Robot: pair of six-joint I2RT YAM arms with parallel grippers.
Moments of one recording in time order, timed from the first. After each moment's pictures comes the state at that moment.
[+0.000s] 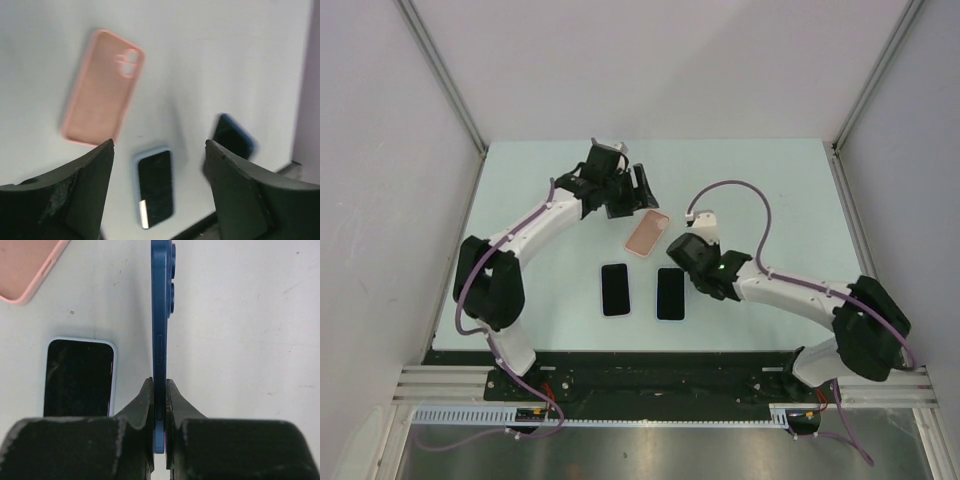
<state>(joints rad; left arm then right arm) -0.51 1.75 1.47 -0.46 0.21 -0.68 0.93 1.48 0.95 -0.46 0.70 0.57</state>
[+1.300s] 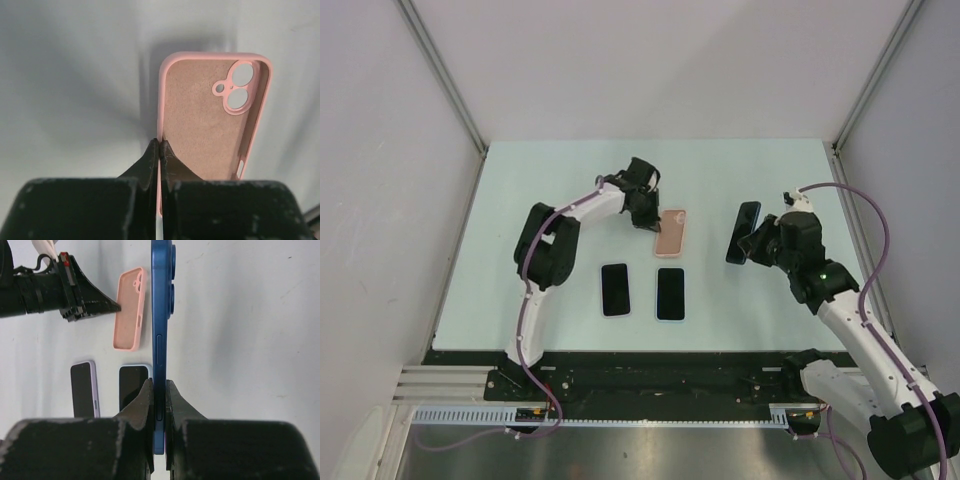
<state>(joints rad) -0.50 2.25 1.76 -0.58 0.18 -0.51 0.34 0.91 0.78 -0.40 0.00 0.61</state>
